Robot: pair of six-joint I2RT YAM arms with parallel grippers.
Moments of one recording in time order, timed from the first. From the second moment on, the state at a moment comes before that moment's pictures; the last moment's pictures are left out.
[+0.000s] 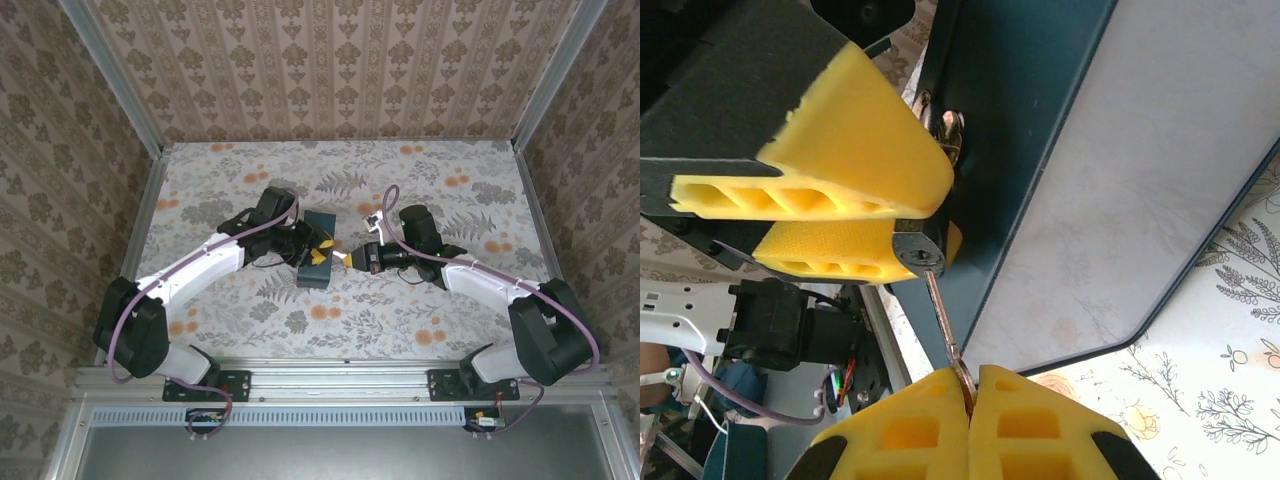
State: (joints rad) left arm -0.66 1.44 1.05 -0.44 0.51 -1.48; right arm 0.44 1.39 0.71 0.10 -0.82 0.49
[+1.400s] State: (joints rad) left arm -0.67 1.44 1.06 -0.46 0.41 -1.52; right arm 0.54 1.43 0.77 0.09 -0.65 0.54
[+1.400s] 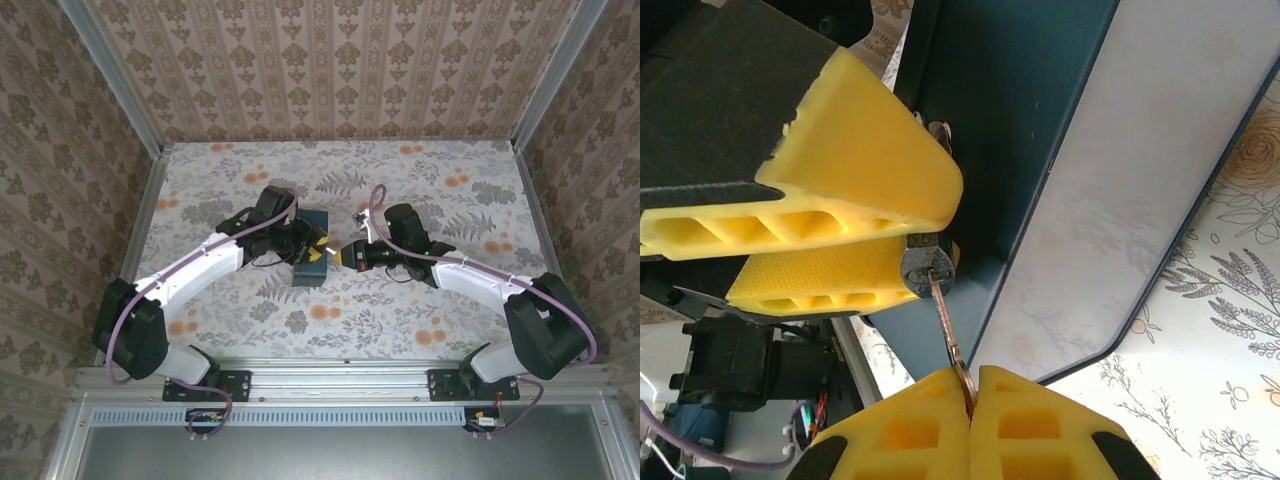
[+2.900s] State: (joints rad) left arm -0.63 1.28 0.94 -0.43 0.41 -1.58; right arm 0.59 1.37 0.79 0.28 -0.61 0.55
